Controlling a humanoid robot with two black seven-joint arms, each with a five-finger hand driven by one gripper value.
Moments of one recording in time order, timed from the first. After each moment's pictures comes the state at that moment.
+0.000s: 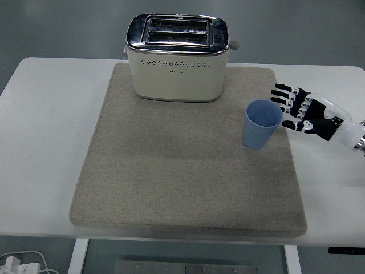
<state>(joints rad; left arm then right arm) -0.02 0.00 -0.13 -0.09 -0.05 -0.11 -0.04 0.69 -0.58 0.51 0.84 -0.58 0.61 0.59</state>
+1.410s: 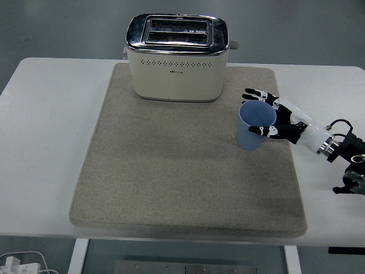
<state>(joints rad) -0.02 0.00 -0.13 -0.09 -0.05 -0.11 -0.04 0.69 -0.42 0.51 0.84 -0.65 0.47 0.61</state>
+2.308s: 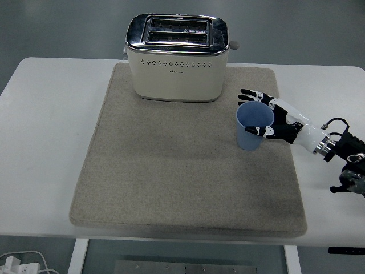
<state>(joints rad) -0.02 0.00 -0.13 -0.09 -0.05 -0.11 -0.04 0.69 -0.41 0.50 0.84 -0.68 0.45 0.61</state>
